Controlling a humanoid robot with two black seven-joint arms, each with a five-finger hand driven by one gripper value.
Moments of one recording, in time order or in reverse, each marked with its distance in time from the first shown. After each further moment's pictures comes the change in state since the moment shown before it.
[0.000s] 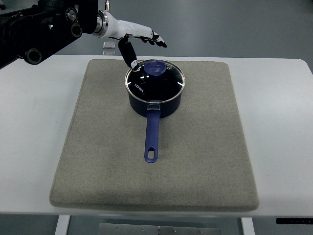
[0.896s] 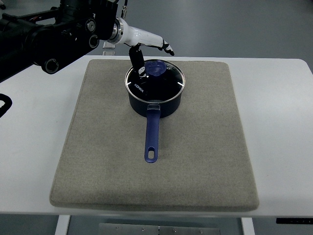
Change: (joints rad) left arm 0.003 -0.064 0.005 0.001 0.131 0.015 0.000; right arm 0.000 0.000 0.000 0.000 0.000 0.000 0.000
